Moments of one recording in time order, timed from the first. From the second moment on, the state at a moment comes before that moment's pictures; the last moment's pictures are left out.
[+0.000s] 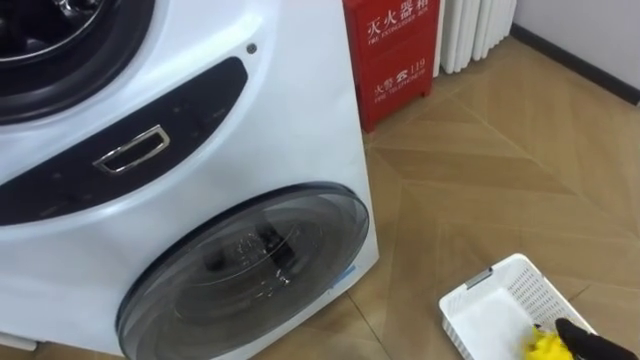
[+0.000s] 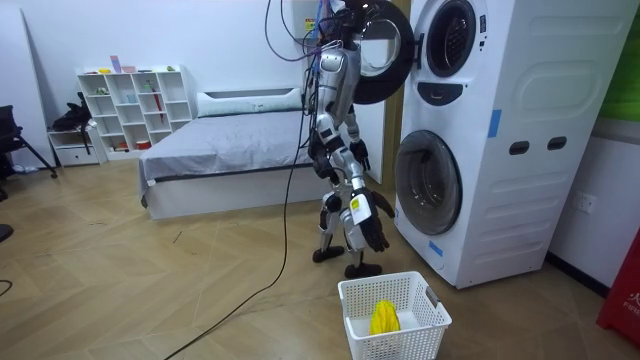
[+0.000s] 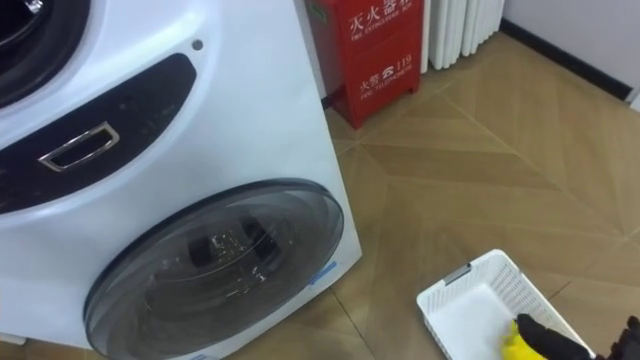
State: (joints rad) left arm 0.02 0.21 -0.22 1.12 -0.44 -0.04 -0.01; right arm -0.08 -0.37 -0.14 0.81 0.47 -0.20 -0.49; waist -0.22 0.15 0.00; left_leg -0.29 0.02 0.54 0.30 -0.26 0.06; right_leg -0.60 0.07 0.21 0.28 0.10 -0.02
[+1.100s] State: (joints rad) left arm 0.13 0.23 -0.22 1.09 -0.32 -0.09 0.00; right arm 0.10 -0.32 0.01 1.05 0.48 -0.21 -0.33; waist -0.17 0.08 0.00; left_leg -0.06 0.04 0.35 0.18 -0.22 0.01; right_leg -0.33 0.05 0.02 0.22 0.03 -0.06
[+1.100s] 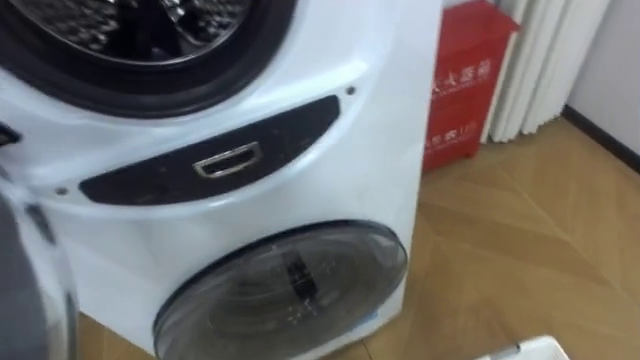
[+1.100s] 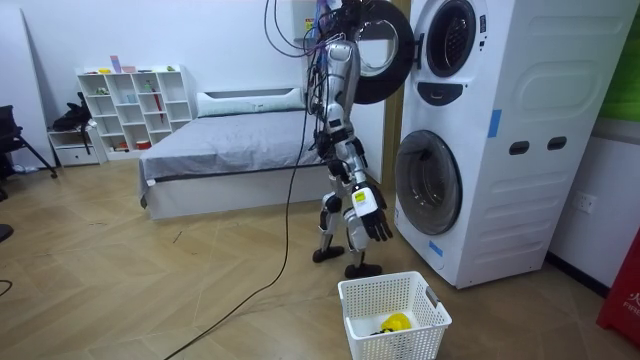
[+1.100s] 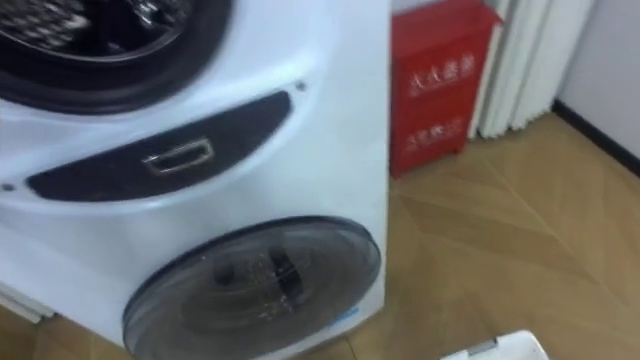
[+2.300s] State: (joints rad) left arm 0.21 0.19 -0.03 1.12 -0.24 -0.09 0.08; right arm 0.15 -0.21 0.06 1.17 0.42 -0.09 -0.06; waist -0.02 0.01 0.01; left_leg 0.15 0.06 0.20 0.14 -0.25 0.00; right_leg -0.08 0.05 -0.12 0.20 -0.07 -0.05
